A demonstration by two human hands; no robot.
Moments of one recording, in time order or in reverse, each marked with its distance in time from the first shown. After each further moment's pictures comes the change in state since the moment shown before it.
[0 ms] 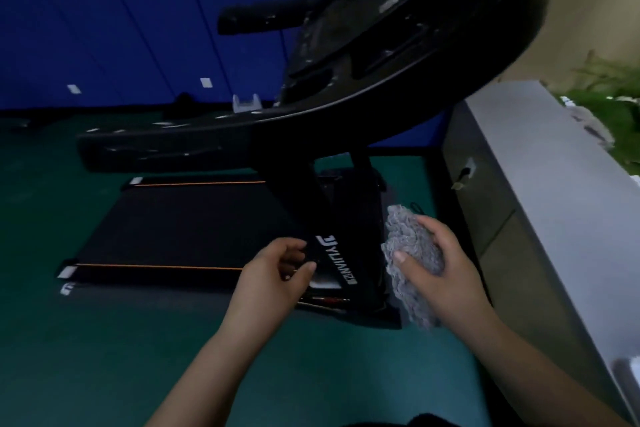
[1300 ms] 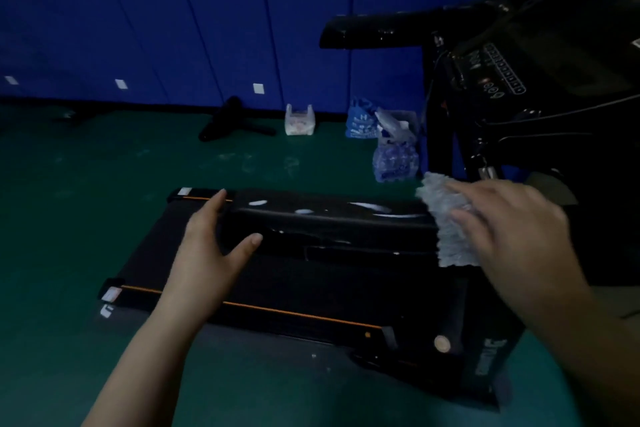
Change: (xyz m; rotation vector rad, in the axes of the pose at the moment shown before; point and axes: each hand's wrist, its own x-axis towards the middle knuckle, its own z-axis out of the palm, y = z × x) left_hand 0.234 -0.200 -0.325 0.127 0.299 -0.001; right_hand 0.223 -0.129 0.283 -0.950 0.165 -0.551
